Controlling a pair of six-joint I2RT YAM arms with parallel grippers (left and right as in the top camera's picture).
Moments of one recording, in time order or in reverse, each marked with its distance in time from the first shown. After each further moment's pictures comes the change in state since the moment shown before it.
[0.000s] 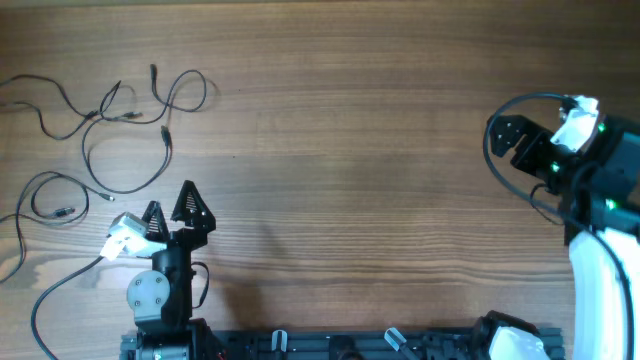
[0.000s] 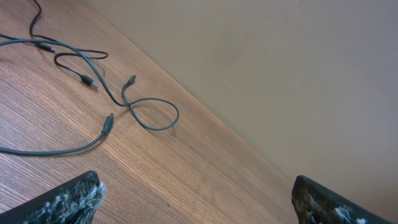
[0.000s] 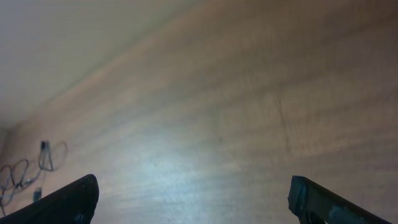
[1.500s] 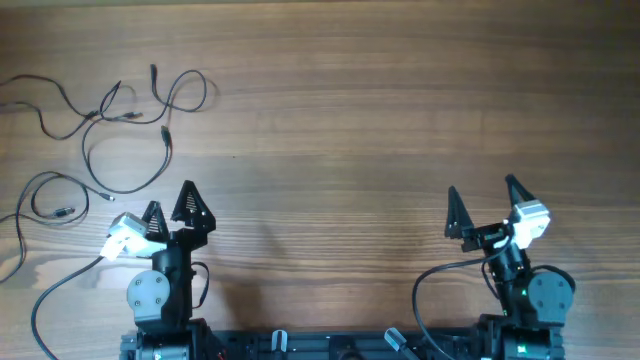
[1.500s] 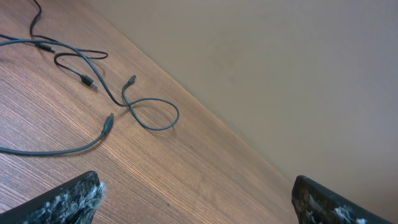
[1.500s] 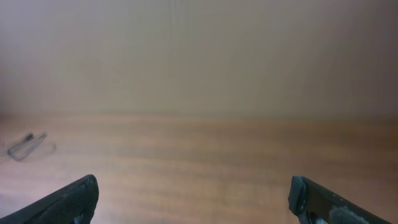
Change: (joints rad) left arm 0.000 0.000 0.000 0.000 0.000 0.000; right arm 0.253 -1.096 -0.834 0.465 0.212 -0.180
